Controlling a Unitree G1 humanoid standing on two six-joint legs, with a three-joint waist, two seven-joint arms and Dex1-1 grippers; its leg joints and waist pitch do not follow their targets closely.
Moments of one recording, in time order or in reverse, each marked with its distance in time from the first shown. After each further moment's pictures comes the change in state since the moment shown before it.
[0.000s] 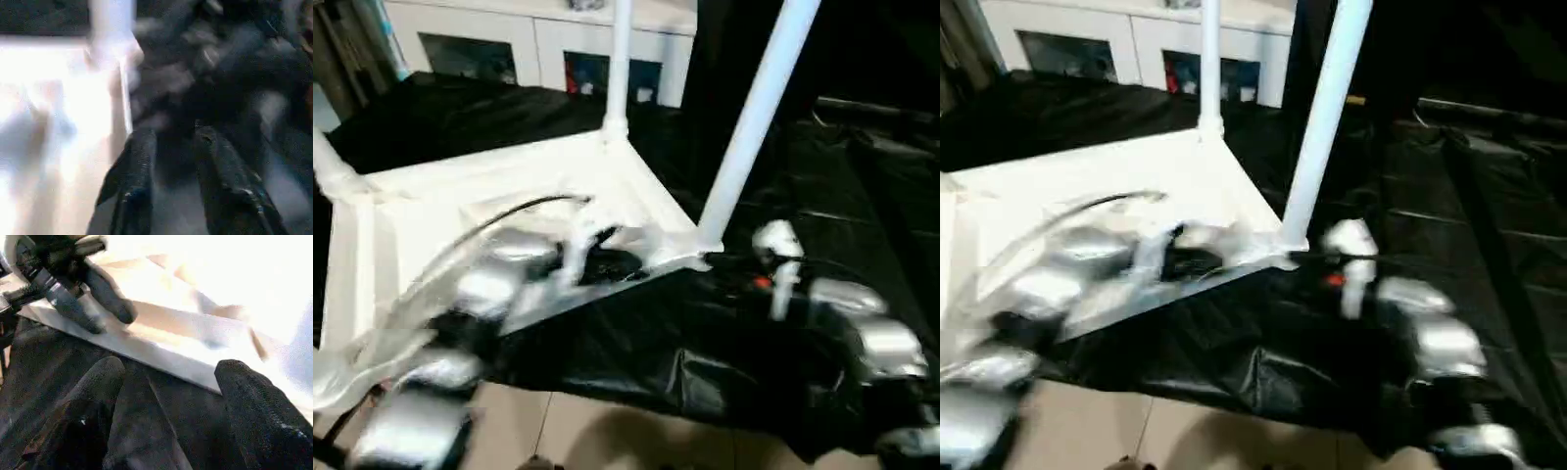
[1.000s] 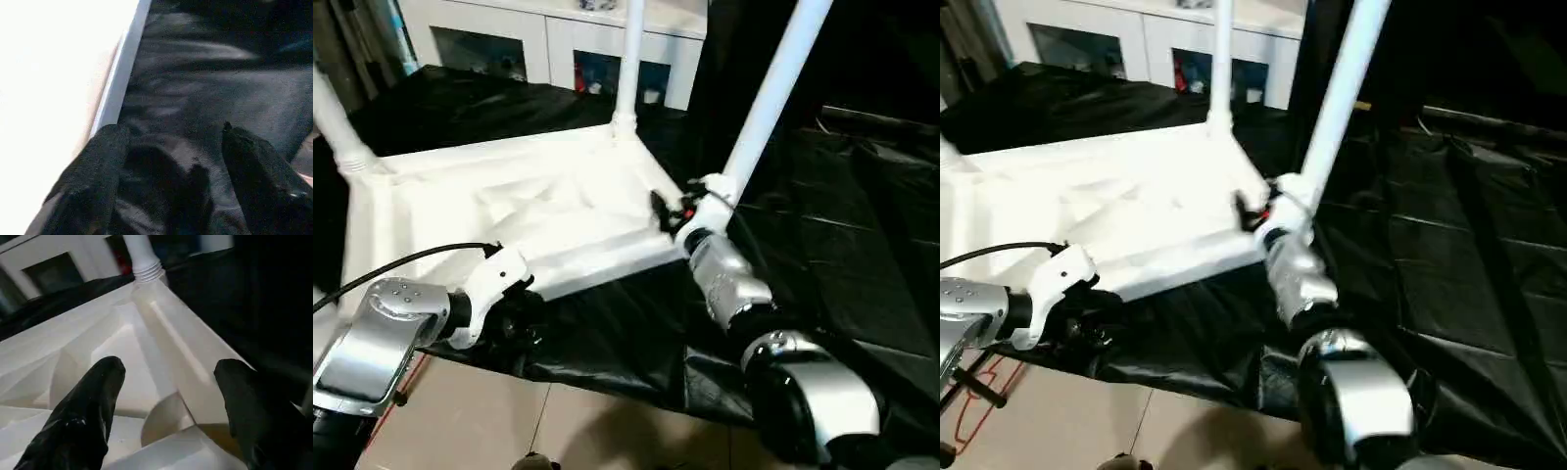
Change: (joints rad) left arm 0.386 0.327 0.085 -0.611 0.033 0.410 0.207; right arm -0.487 0.399 -0.293 0.815 0.008 -0.441 -0.924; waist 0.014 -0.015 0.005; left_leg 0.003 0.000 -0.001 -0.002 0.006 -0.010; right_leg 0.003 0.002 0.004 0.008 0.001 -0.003
